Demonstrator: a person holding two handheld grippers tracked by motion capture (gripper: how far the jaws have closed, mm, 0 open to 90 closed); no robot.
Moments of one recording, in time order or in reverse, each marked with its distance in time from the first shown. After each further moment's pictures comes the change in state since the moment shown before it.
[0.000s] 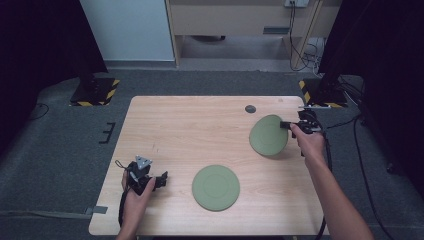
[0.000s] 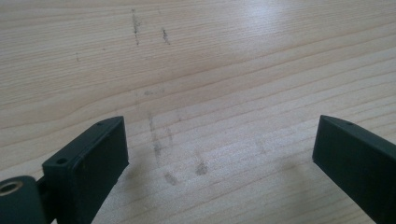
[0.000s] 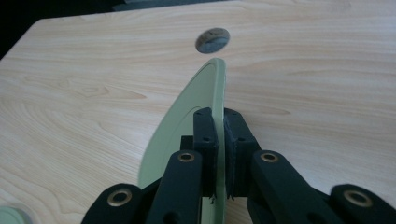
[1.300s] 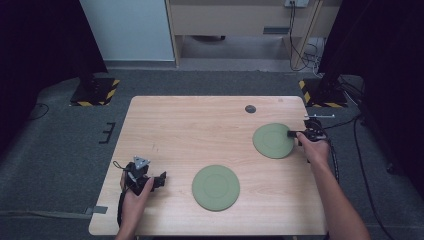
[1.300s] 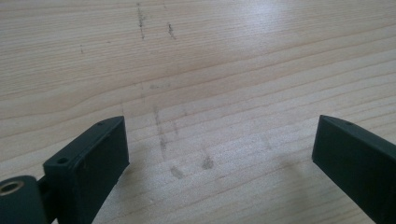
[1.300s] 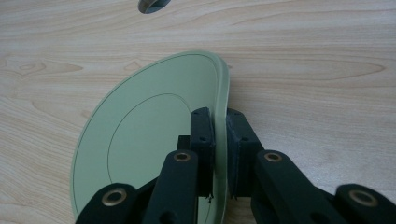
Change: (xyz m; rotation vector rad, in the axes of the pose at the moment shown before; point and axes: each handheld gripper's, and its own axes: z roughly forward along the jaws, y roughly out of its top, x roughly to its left) left arm 0.005 -0.002 -0.001 0.004 -0.009 -0.028; right arm -0.051 -0.031 0.018 0.058 -0.047 0.055
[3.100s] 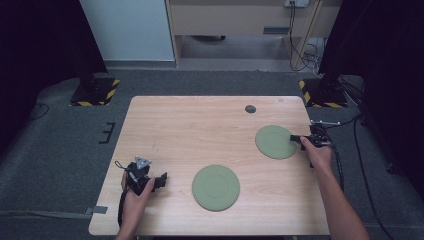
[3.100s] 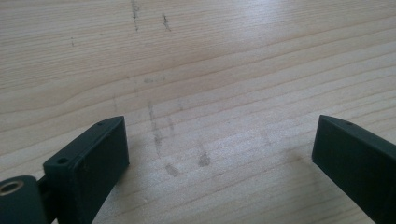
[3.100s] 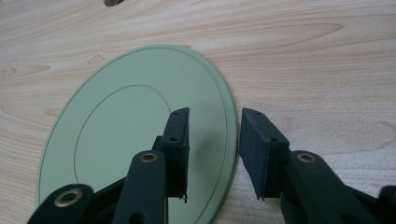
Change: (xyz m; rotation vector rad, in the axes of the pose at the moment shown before) left arm -0.001 -0.001 0.003 0.020 -0.007 0.007; right arm -0.026 -0.020 0.005 -0.016 -0.016 0.082
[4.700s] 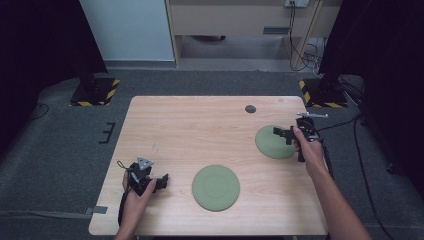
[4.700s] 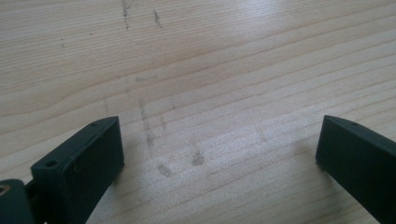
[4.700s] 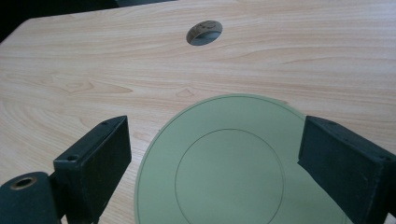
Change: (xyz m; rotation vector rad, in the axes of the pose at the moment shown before) left arm -0.004 -0.001 0.003 0.012 0.002 0.038; right arm 0.072 0.017 -0.010 -0.096 0.053 -0.150
